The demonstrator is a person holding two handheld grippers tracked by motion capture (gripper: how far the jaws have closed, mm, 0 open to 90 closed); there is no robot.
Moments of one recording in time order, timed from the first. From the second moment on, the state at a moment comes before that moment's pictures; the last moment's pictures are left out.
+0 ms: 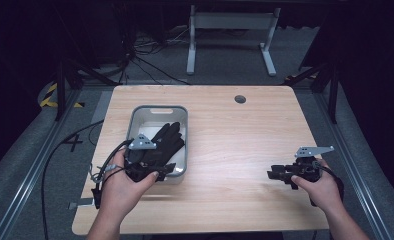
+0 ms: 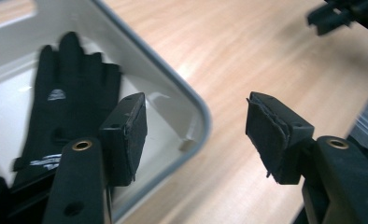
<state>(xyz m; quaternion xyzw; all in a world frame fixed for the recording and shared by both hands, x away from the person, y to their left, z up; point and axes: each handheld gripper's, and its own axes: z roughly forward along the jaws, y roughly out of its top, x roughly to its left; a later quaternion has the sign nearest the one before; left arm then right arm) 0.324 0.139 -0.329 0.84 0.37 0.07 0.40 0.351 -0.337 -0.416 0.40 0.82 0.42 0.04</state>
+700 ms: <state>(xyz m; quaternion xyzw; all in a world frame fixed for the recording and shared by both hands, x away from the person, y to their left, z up) 0.323 0.133 -0.334 0.87 0.34 0.02 0.37 0.348 -0.340 -0.415 0.40 0.82 0.42 0.04</state>
